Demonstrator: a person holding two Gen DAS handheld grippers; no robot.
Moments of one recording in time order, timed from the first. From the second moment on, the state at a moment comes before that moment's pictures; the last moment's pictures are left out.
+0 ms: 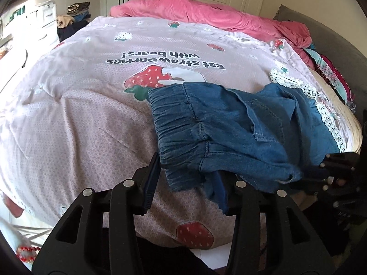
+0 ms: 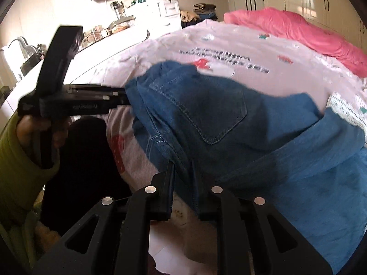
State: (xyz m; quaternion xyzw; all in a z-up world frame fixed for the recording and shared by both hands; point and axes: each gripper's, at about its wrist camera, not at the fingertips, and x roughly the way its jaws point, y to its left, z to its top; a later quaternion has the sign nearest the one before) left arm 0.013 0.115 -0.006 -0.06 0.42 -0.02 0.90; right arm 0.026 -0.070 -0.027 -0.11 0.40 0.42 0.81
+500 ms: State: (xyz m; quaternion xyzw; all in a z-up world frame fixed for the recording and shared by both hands) left arm -0.024 0.135 0.021 -0.08 0.41 0.01 0.91; right arm 0.024 -0.068 -0.047 -0.11 0.41 0.43 0.79
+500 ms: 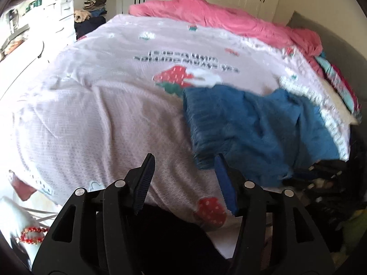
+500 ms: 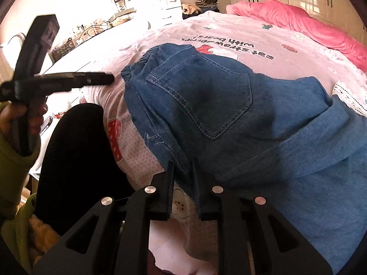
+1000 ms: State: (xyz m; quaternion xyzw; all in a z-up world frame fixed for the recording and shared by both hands) left arm 0.015 0.077 -0.011 0.00 0.44 -0.02 0.90; right arm 0.022 -0.094 -0.019 -0.05 0.41 0.45 0.79
